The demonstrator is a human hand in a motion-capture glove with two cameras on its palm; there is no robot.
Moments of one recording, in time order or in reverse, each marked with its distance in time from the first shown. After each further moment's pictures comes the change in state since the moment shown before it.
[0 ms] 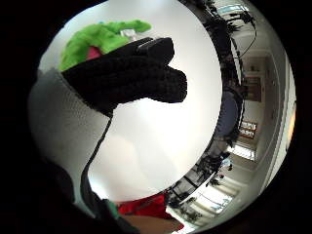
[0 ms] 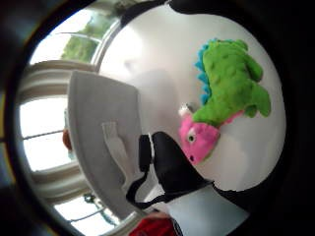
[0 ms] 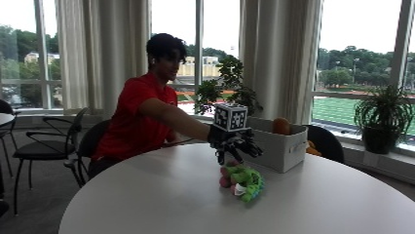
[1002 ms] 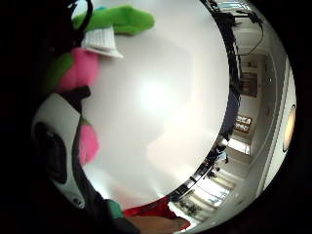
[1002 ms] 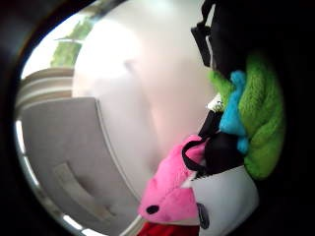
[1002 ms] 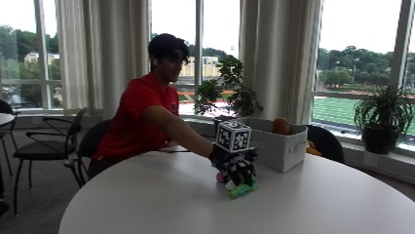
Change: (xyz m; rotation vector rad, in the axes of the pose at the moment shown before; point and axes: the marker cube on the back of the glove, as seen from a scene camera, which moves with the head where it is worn) arm 0.003 -0.033 0.064 -0.002 0.025 0.059
